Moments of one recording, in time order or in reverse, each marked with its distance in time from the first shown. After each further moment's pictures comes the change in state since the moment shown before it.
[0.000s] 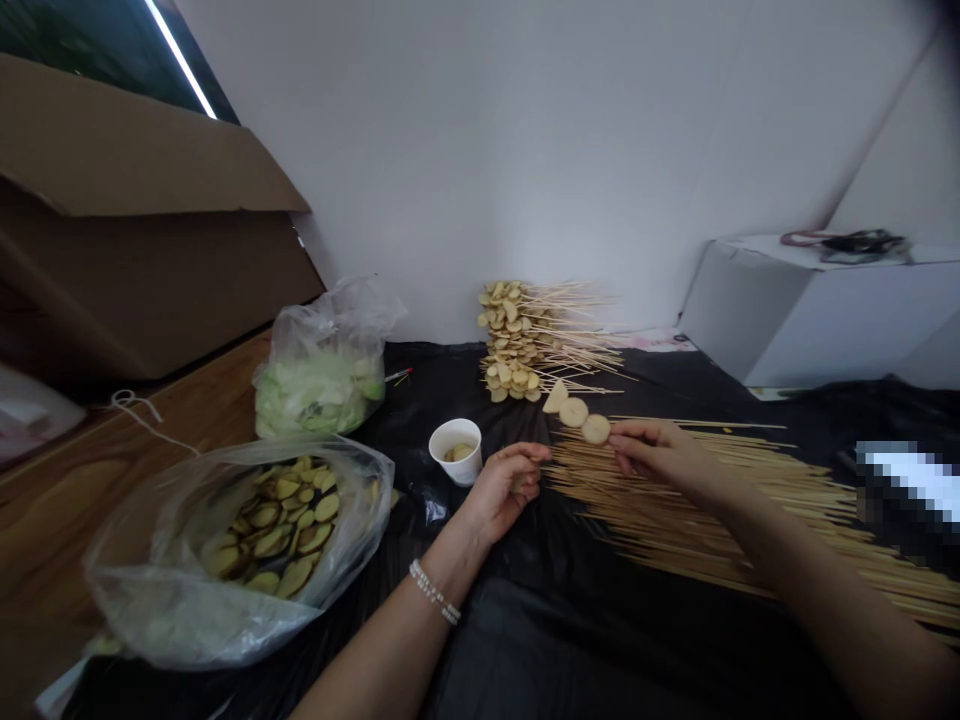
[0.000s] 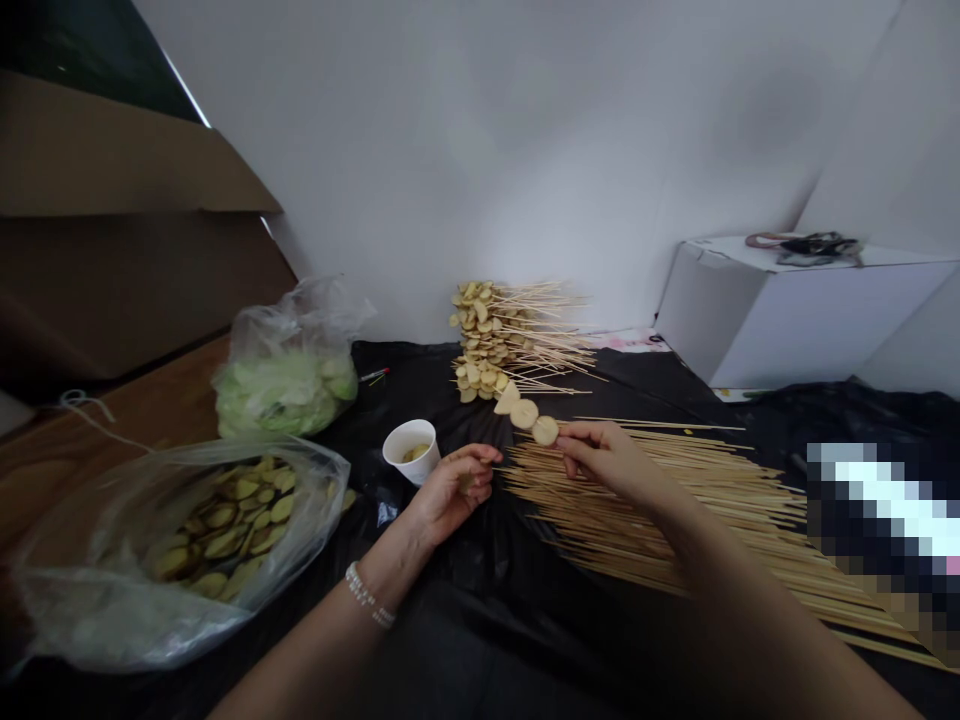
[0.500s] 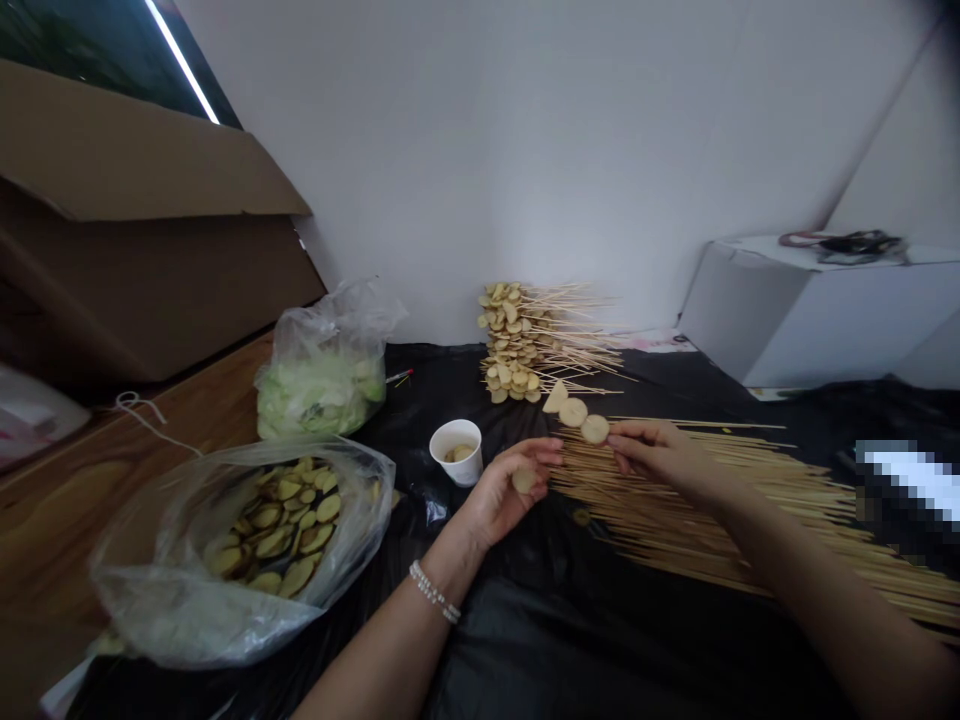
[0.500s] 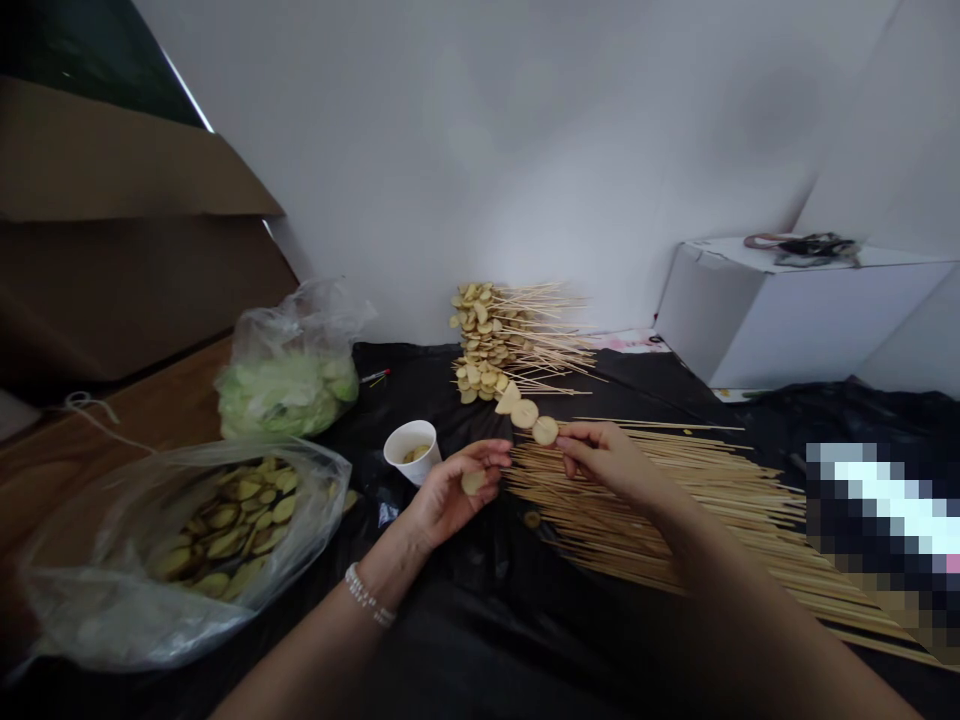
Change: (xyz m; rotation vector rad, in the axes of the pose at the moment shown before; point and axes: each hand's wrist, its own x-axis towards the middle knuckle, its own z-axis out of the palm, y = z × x) left_hand -0.006 0.007 0.006 0.012 -0.120 -0.027; right_hand 0.001 0.001 0.001 0.033 0.004 0.010
